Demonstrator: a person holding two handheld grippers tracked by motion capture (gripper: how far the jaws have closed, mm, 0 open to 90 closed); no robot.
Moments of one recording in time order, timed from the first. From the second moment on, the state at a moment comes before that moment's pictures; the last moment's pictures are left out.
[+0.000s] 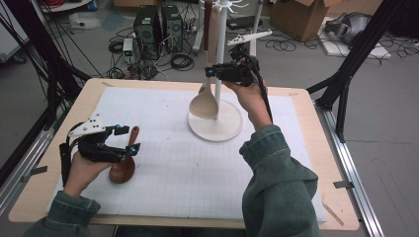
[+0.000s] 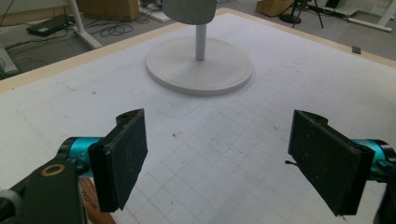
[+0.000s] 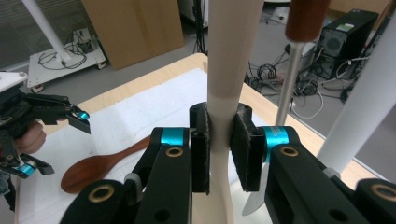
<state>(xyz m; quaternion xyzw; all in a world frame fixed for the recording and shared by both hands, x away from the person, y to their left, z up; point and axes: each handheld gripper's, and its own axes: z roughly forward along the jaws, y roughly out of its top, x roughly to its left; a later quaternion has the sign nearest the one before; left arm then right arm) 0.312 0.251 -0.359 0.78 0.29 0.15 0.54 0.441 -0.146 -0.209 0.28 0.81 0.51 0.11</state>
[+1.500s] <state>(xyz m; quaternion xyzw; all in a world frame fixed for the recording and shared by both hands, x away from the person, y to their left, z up) 0.312 0.253 -0.356 0.77 0.29 0.15 0.54 0.456 -0.153 -0.228 0.30 0.79 0.52 0.11</state>
